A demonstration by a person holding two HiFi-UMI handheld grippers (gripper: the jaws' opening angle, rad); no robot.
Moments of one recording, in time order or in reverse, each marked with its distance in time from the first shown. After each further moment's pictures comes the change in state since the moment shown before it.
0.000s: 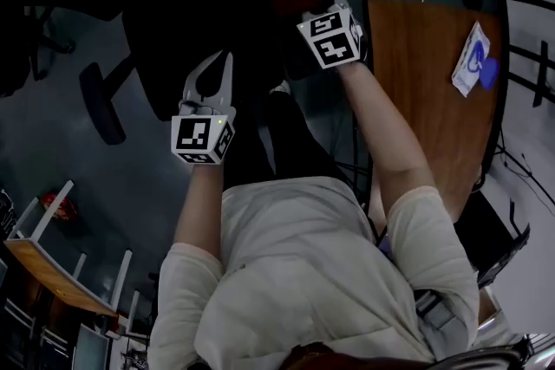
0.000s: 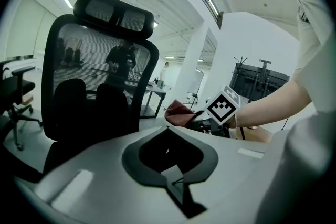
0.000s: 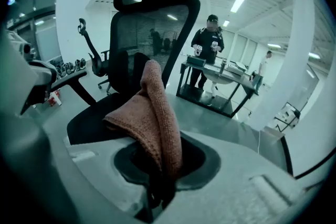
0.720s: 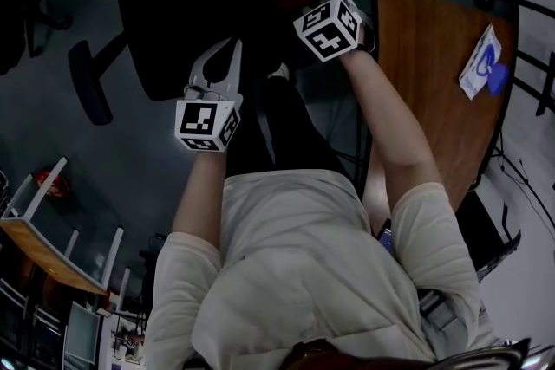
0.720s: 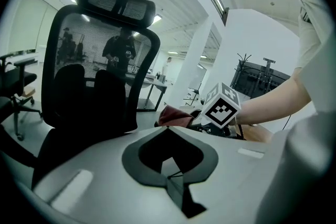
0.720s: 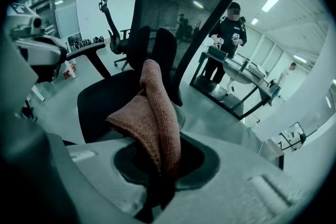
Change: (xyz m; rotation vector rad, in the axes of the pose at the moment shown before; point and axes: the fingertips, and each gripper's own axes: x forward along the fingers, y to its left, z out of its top) left arm 0.012 -0.009 -0.029 -0.040 0.050 0.015; right arm 0.022 0.026 -0.031 -0.236 0.139 0.101
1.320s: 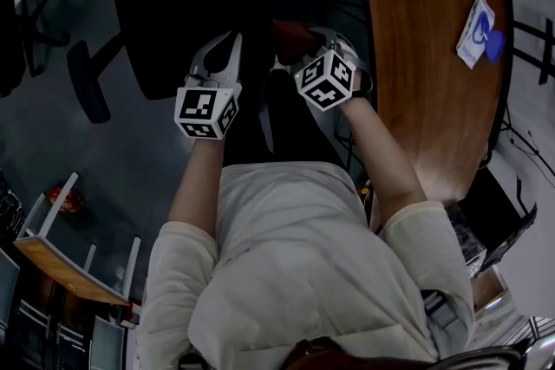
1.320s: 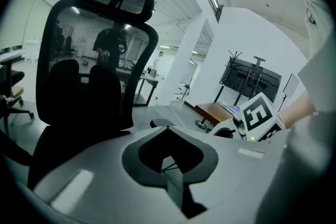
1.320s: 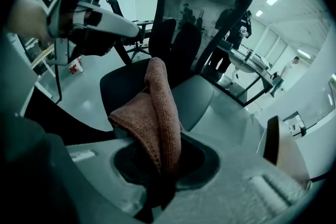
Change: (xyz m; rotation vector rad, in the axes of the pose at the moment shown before) left arm -0.004 -0.009 -0.009 0.029 0.070 -0.108; right arm -0.062 0.106 -0.077 0.004 0.106 0.032
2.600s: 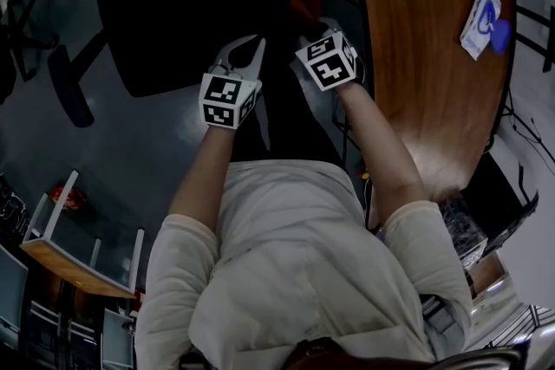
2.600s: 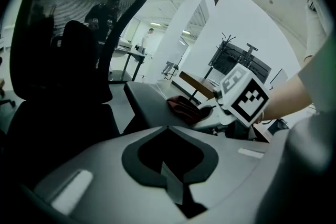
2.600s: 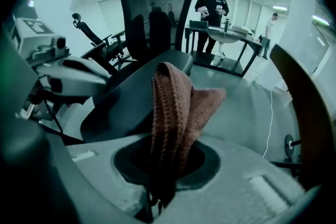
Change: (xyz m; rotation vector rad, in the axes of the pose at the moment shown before) left arm 0.054 -0.053 -0.099 -0.007 0.252 -0.150; right arm 0.035 -0.015 -0.046 0.356 0.010 0.078
